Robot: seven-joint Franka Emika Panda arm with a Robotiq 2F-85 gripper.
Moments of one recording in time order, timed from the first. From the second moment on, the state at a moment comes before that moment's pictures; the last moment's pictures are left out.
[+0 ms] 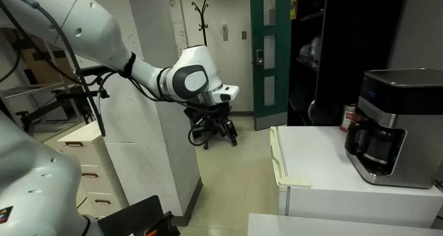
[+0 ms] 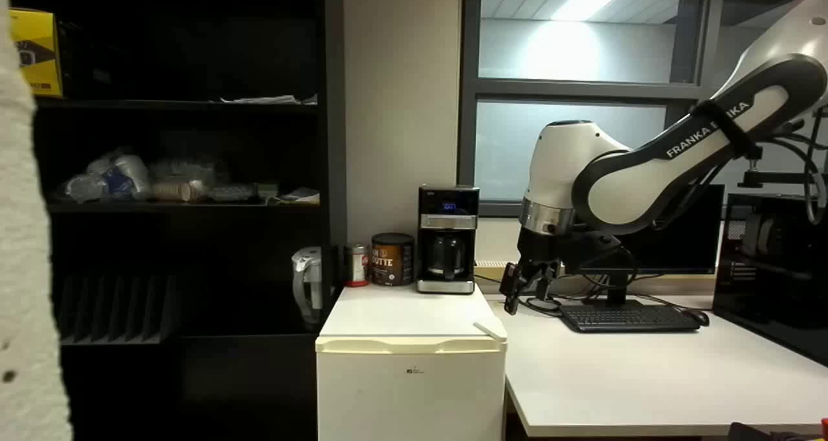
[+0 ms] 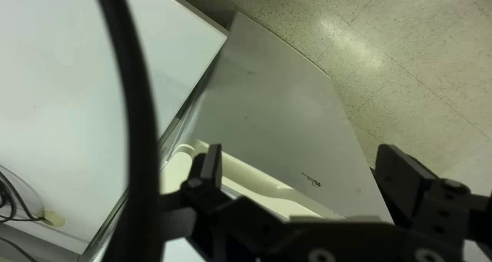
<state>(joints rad) -0.01 -0.26 0.26 -2.51 -0.14 2.46 0.41</state>
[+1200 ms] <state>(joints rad) -0.06 -0.24 0.19 -2.47 -0.37 2.46 0.40</state>
